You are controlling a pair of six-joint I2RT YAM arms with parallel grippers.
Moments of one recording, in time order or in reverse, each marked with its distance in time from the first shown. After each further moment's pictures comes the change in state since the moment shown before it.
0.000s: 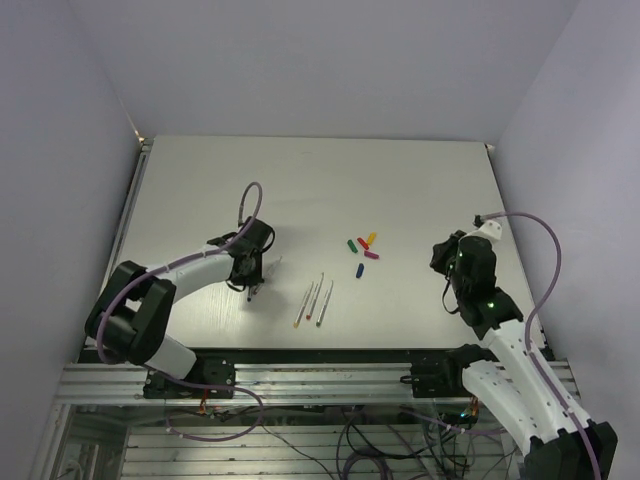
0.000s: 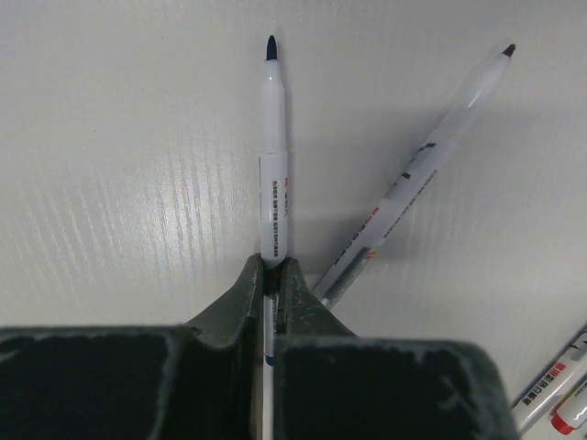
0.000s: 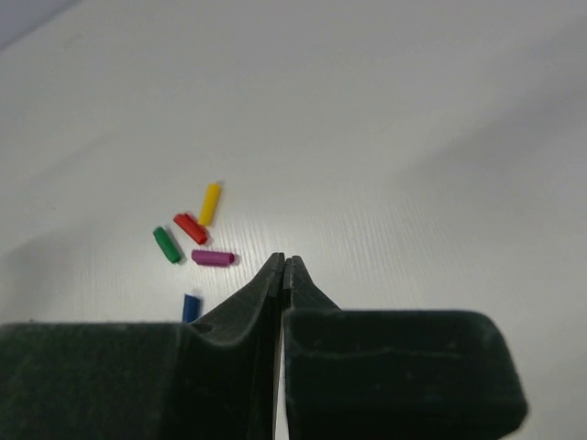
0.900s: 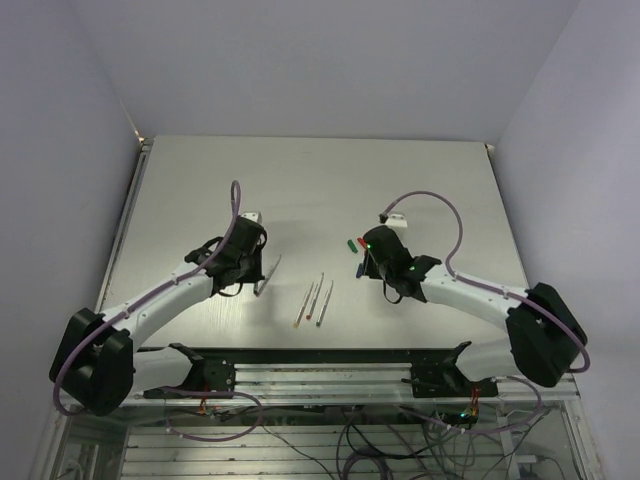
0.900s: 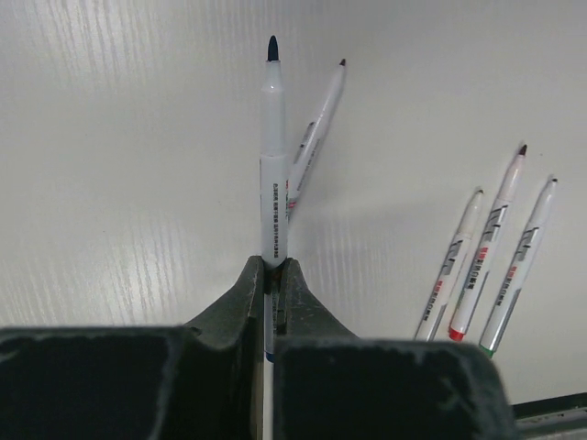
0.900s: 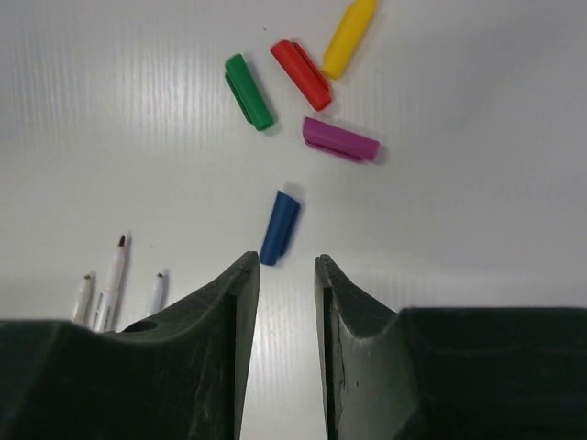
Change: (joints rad) left arm -0.038 -0.290 -0.039 -0.010 0.038 -0.013; right arm 0.463 0.655 0.172 0.065 0.084 0.115
